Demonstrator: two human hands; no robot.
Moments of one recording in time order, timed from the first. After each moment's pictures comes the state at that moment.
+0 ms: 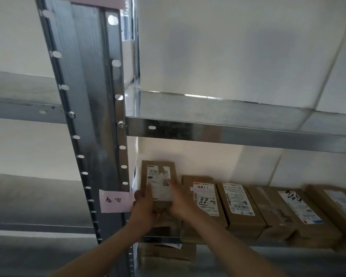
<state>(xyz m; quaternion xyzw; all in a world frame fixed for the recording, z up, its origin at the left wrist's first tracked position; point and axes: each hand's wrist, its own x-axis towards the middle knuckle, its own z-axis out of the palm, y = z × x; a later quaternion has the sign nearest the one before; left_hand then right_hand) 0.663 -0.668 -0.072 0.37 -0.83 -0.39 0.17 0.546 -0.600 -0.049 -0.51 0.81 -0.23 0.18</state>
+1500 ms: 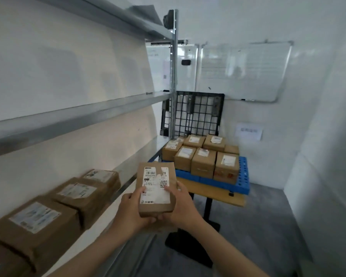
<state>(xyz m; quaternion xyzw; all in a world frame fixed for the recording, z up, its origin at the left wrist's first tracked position) 0.303 -0.048 0.012 -0.18 -0.91 -0.38 -0.01 0.352 0.108 0.029 0.01 0.92 -0.38 -0.07</state>
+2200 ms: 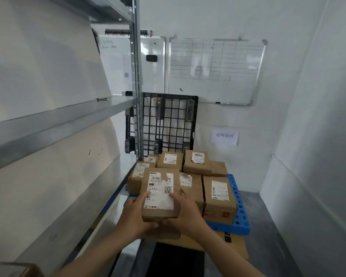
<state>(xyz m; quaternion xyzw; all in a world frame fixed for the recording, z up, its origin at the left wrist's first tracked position) 0.006 0.143 0.000 -0.29 -0.89 -0.35 -0.08 0.097 0.279 0.021 0.14 0.92 -0.36 -0.08</state>
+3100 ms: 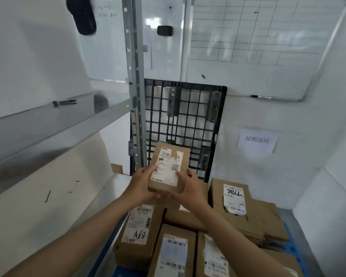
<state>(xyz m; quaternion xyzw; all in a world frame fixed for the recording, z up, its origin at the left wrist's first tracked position) -0.384 0.330 -0.002 -0.31 -0.88 -0.35 -0.06 -0.285 0.470 0.011 0.14 0.91 -0.38 -0.10</state>
